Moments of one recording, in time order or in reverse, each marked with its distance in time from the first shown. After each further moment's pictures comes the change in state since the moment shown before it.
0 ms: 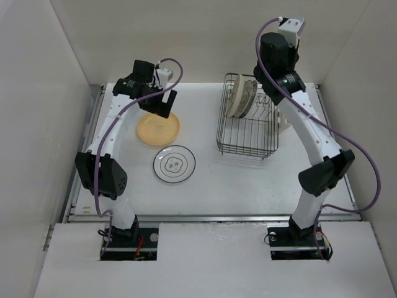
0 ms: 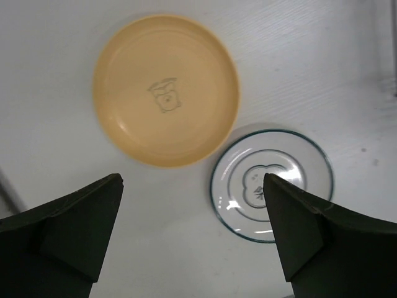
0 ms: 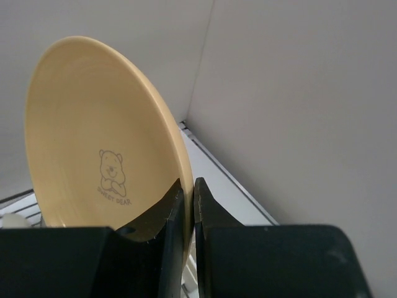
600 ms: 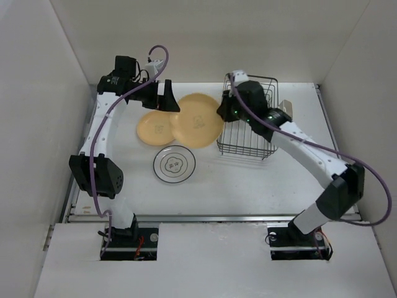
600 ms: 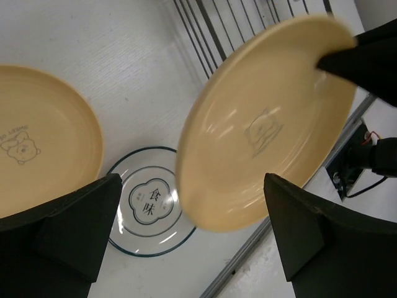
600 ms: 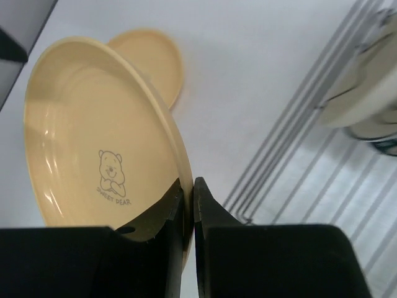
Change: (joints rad) left arm 0.132 -0.003 0.060 -0.020 0.731 -0.131; right arm 0.176 -0.319 -0.631 0.015 -1.129 0.380
